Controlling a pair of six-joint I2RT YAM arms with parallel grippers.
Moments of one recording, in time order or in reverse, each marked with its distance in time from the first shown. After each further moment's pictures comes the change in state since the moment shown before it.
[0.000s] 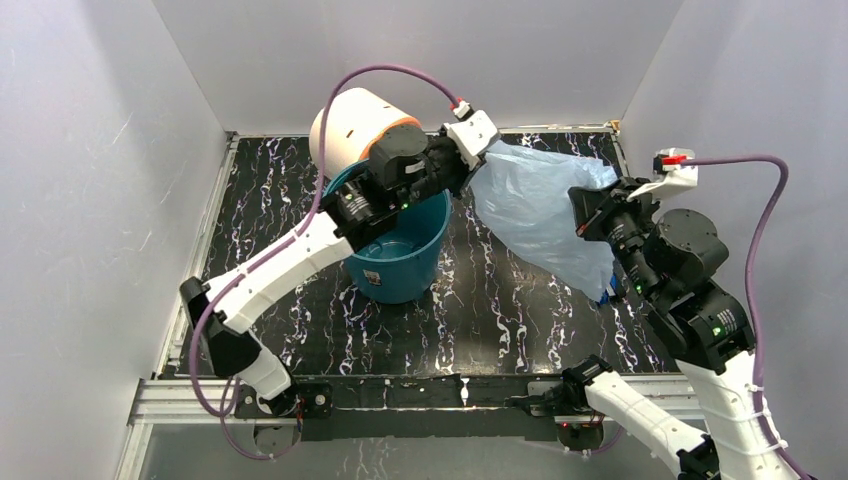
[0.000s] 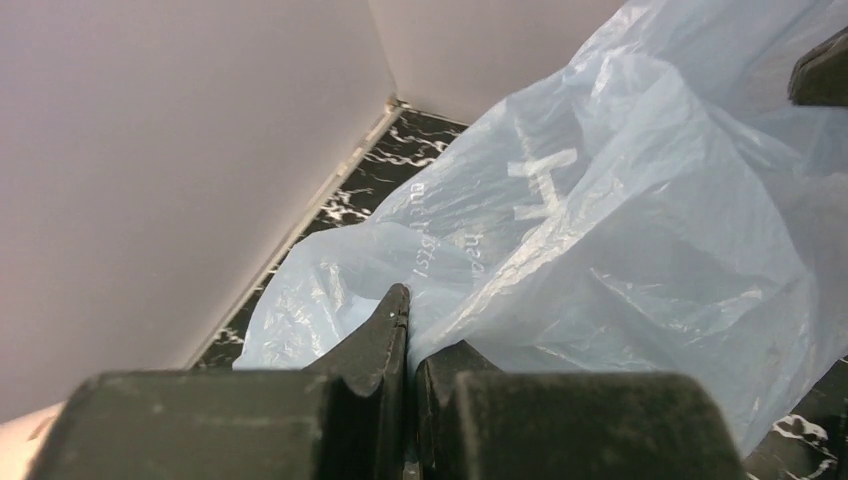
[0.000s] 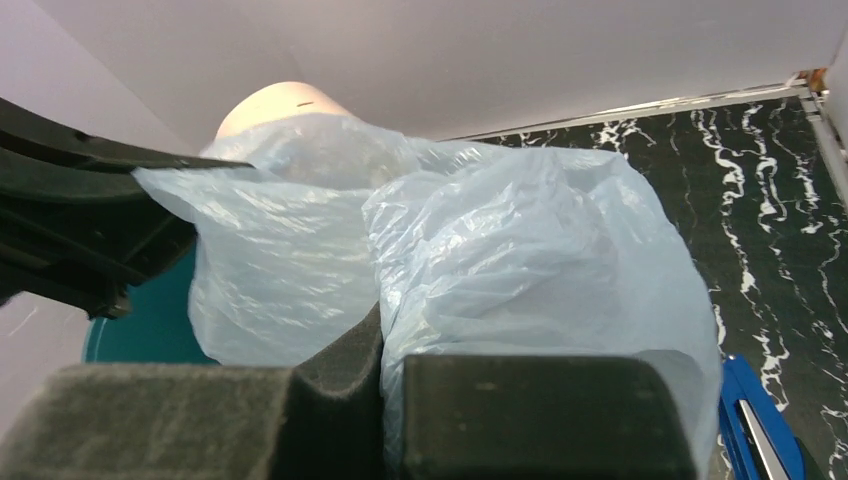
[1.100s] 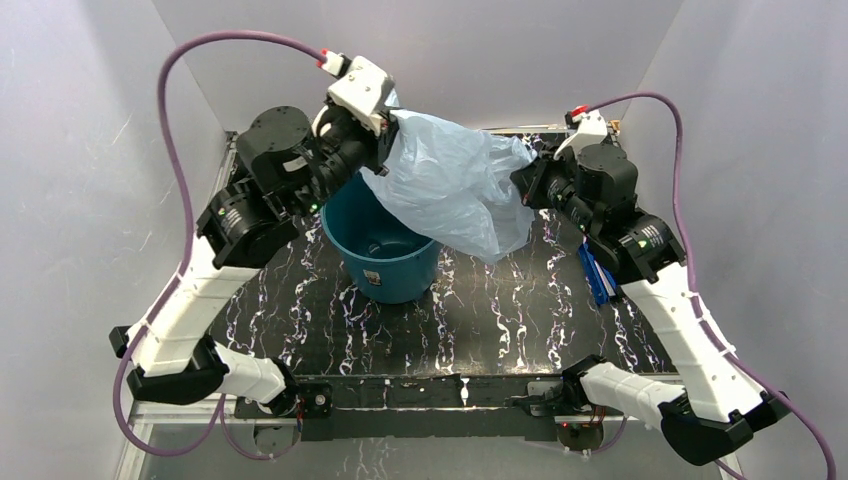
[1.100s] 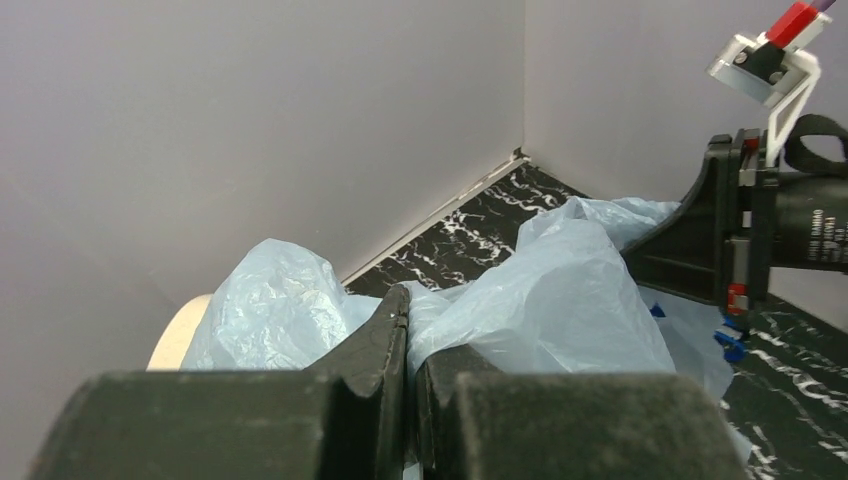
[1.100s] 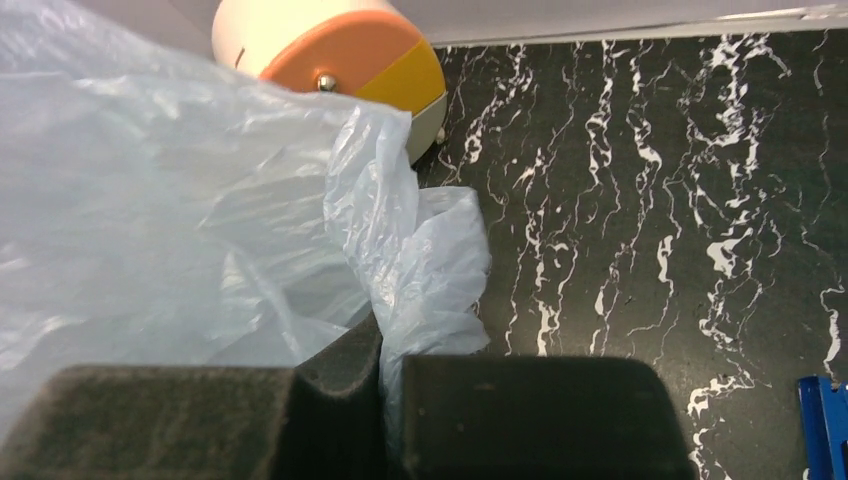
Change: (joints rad) left arm 0.000 -0.244 0.229 -0.324 -0.311 -0.031; right arm 0.000 0.322 0.057 0.053 -0.206 0.018
